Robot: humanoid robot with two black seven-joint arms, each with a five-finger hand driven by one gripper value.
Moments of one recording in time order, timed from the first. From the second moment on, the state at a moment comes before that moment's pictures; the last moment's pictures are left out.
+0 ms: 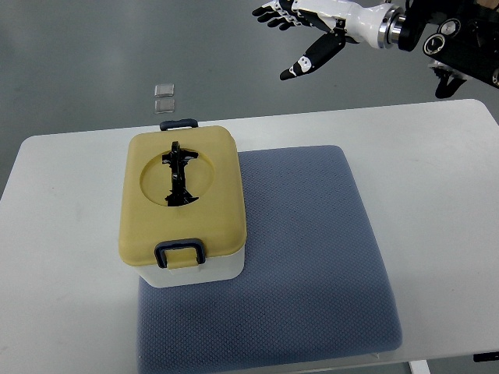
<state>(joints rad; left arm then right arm) 0.02 0.00 -0.20 -0.19 0.00 -0.07 0.26 1.50 -0.45 -0.04 0.88 -0.84 0.22 0.39</state>
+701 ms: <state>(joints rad) 0.02 0.00 -0.20 -0.21 0.00 -0.07 0.26 1.50 -0.34 -0.27 1.04 -1.12 -0.26 0.61</state>
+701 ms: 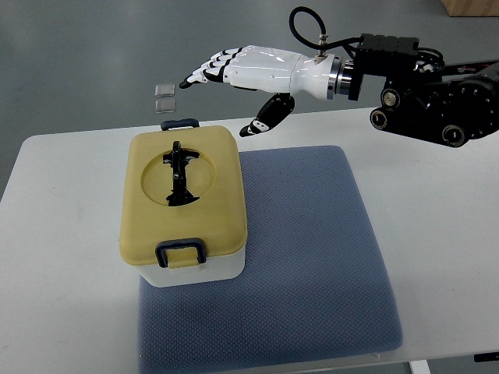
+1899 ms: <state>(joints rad) 0.02 0.00 -0.20 -0.19 0.00 -0.07 0.26 1.40 -0.06 -0.25 0.89 -1.04 -0.35 0.61</state>
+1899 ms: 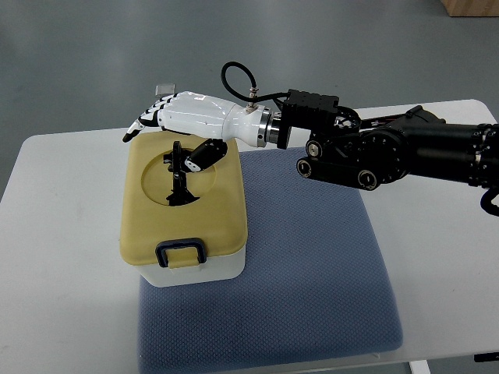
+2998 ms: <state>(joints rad) 0.02 0.00 -0.20 -0.20 0.00 -0.07 0.26 1.56 -0.52 -0.24 1.15 -0.99 -0.31 0.61</state>
